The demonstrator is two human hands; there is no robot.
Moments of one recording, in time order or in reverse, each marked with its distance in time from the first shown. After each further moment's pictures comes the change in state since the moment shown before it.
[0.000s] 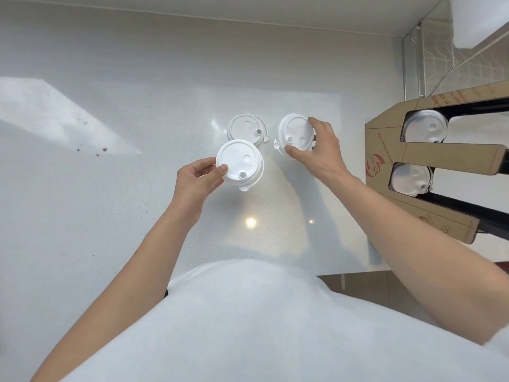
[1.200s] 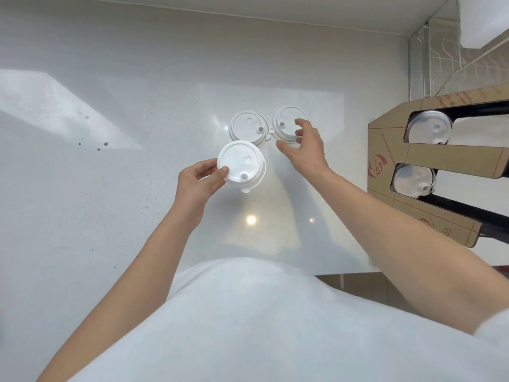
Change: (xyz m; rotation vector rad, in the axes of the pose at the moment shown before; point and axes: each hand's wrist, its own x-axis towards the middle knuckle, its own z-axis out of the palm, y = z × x) left_hand -0.008 -0.009 0.000 -0.027 0.022 -0.010; right_hand 0.003 -0.018 0.030 0.141 -0.032 0.136
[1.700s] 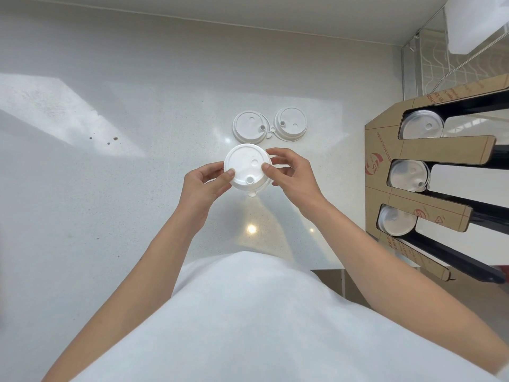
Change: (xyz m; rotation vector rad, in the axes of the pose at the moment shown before) left_hand -0.032 -0.007 0.001 -0.015 -0.044 0.048; right_hand -0.092 -0.006 0.007 0.355 -0.187 -0.057
